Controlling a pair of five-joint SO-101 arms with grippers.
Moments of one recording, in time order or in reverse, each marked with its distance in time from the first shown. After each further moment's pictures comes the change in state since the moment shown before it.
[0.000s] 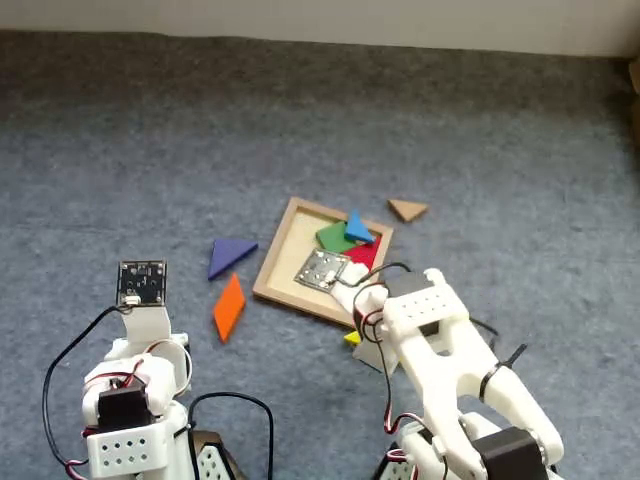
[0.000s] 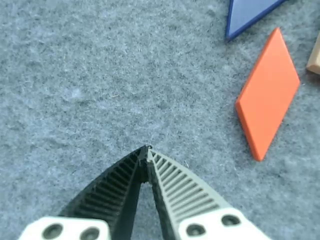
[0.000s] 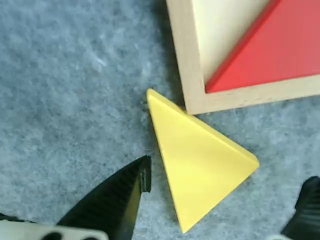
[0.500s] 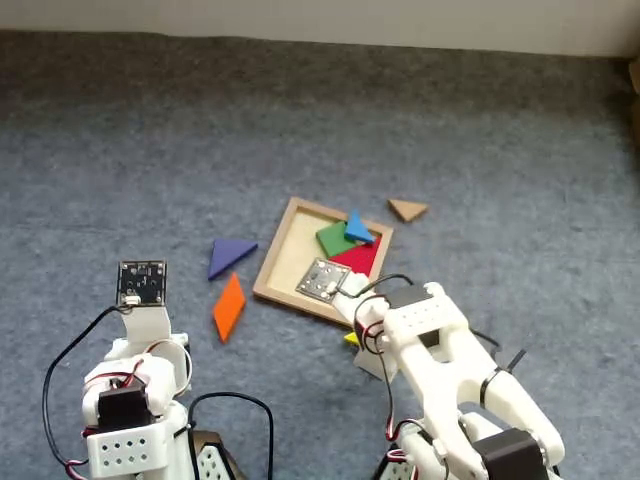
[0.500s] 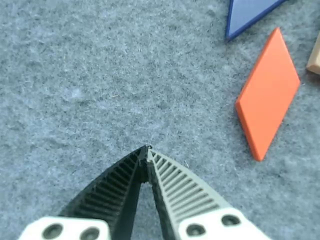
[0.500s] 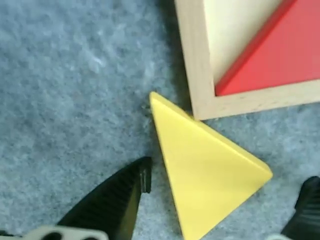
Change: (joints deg) left arm 0.0 0.0 0.0 0.0 0.0; right arm -0.4 0.0 4.7 -5.8 0.0
